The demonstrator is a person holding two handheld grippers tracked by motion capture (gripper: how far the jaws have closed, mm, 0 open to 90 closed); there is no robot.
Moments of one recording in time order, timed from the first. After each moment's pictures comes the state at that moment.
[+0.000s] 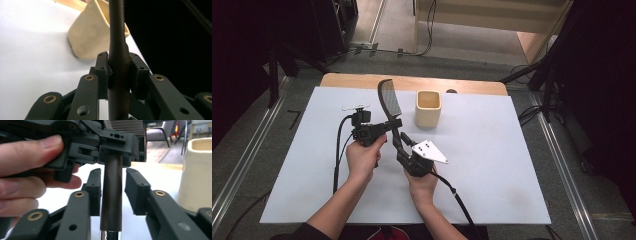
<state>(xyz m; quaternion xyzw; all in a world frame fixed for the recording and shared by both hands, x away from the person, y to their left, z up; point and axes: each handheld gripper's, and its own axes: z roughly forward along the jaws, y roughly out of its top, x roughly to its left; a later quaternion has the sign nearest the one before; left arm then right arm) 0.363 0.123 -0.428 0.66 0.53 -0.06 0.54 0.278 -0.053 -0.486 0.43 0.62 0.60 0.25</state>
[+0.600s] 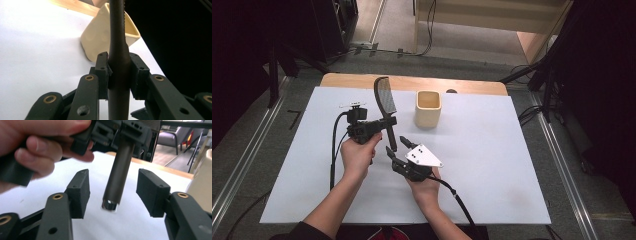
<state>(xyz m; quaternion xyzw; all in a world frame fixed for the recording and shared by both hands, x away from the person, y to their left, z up) 0.368 0.133 -0.423 0.67 0.53 -0.02 0.52 0.269 -0.051 -0.488 0.35 0.69 0.57 0.28</state>
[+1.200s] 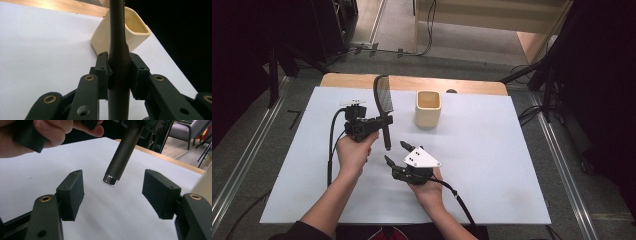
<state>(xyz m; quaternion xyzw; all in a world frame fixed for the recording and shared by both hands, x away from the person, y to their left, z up) 0.372 0.137 -0.417 0.70 0.51 0.03 0.49 0.265 -0.054 -0.491 0.32 0.74 0.53 0.26</state>
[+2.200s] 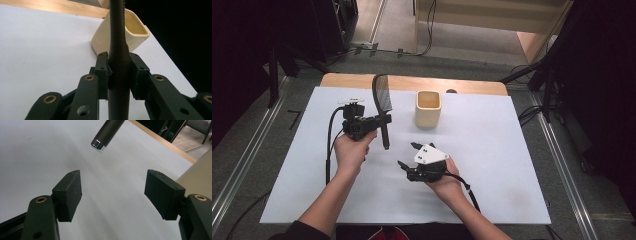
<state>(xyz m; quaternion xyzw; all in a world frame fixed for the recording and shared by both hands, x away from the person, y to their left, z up) 0.374 0.142 -0.414 0.70 0.50 0.02 0.50 0.272 -0.090 -0.479 0.26 0.82 0.45 0.25</state>
